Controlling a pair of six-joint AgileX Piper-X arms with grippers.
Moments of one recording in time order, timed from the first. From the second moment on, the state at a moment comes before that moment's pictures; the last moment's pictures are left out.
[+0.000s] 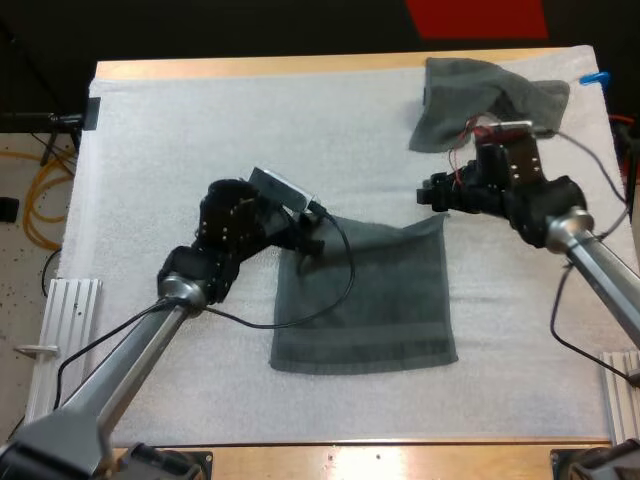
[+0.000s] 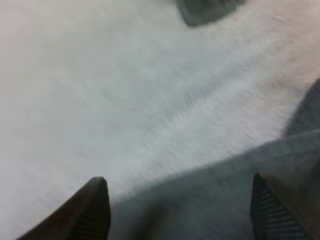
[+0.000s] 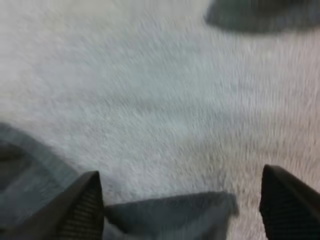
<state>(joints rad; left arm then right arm) -0.34 1.36 -0.79 0.15 0.25 -1.65 0.36 1.54 -1.10 0.51 -0.11 -1.65</state>
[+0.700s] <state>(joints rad) -0.34 0.71 -0.85 0.83 0.10 -1.57 0.36 1.03 -1.10 1.01 -0.11 -1.67</state>
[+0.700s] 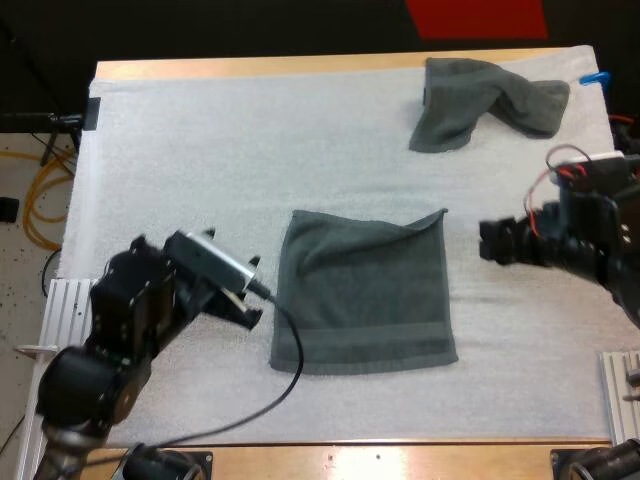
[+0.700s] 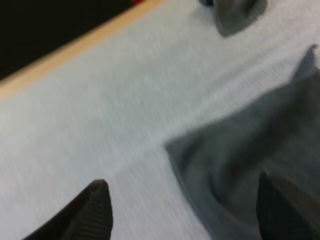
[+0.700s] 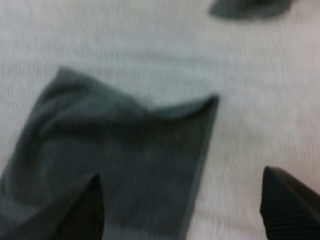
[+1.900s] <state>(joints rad) -0.34 0.66 -0.63 1.16 0.21 -1.72 0.36 1.05 -0.34 0.52 -0.50 -1.22</state>
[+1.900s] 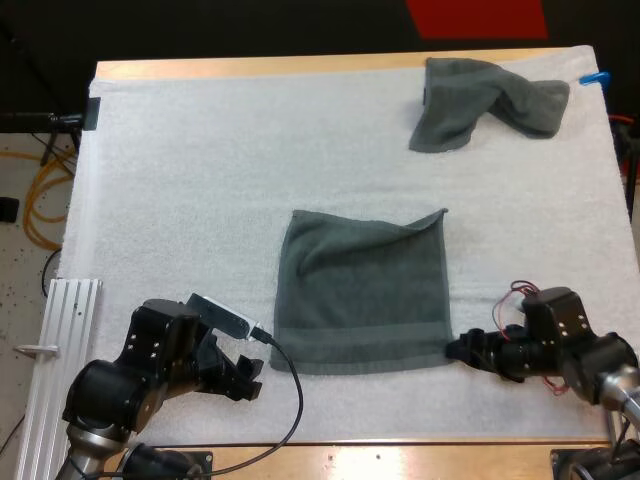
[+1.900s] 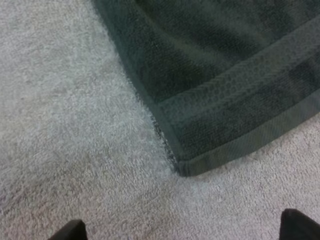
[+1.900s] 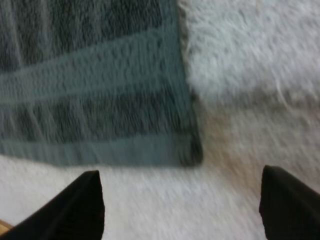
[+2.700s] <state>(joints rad) -0.34 0.66 -0.63 1.12 0.21 -1.72 0.35 1.35 -0.34 0.24 -0.69 -1.09</state>
